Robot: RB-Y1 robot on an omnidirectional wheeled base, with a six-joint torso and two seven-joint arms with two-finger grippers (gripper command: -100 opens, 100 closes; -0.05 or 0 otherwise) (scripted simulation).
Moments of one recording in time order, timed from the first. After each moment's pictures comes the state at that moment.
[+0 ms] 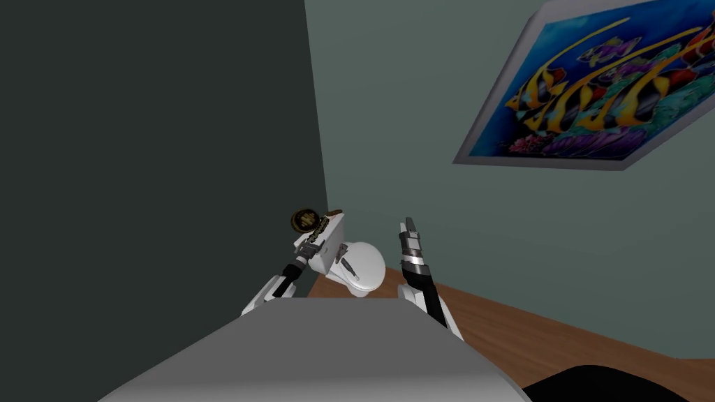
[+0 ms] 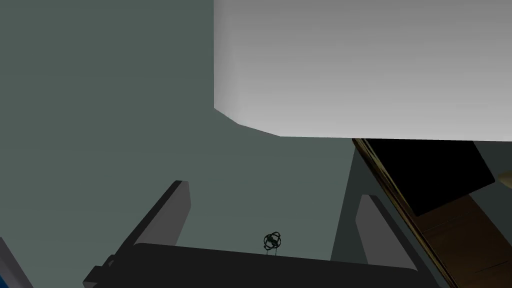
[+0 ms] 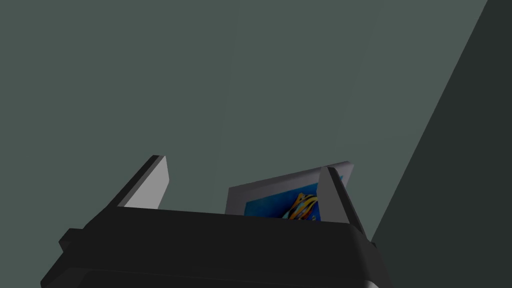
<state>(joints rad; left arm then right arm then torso) 0.17 0.21 0.03 -1.37 -0.58 -0.47 -0.83 0.53 0.00 0.04 -2.26 0.01 -0.43 0.17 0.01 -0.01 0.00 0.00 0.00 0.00</state>
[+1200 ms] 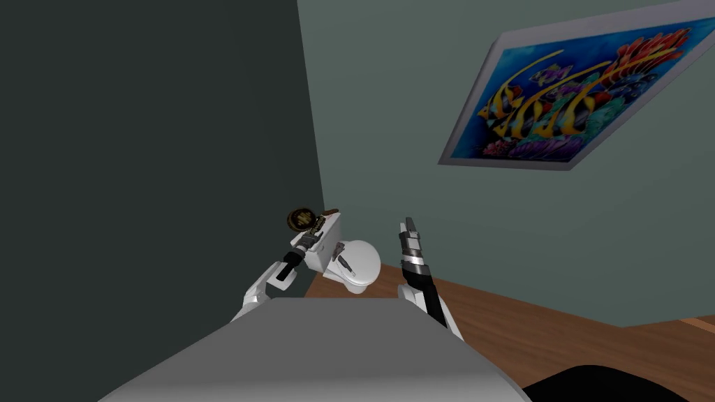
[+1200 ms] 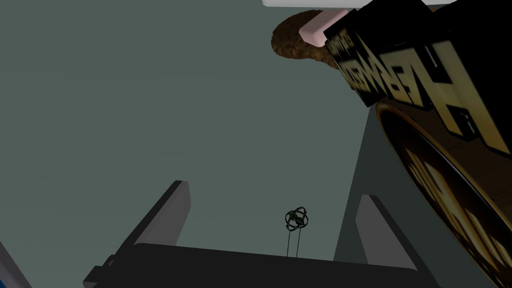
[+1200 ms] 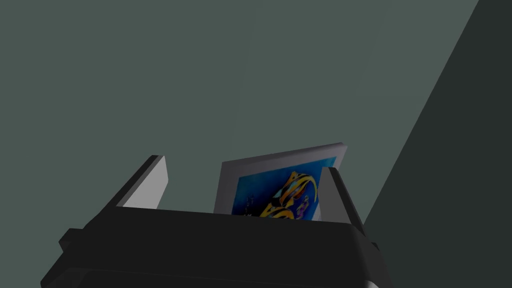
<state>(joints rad) 0.09 0.29 0.02 -1.44 -0.58 -0.32 -0.73 0.53 0.00 0.04 -2.26 0.01 -0.43 0.17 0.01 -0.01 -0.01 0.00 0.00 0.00</state>
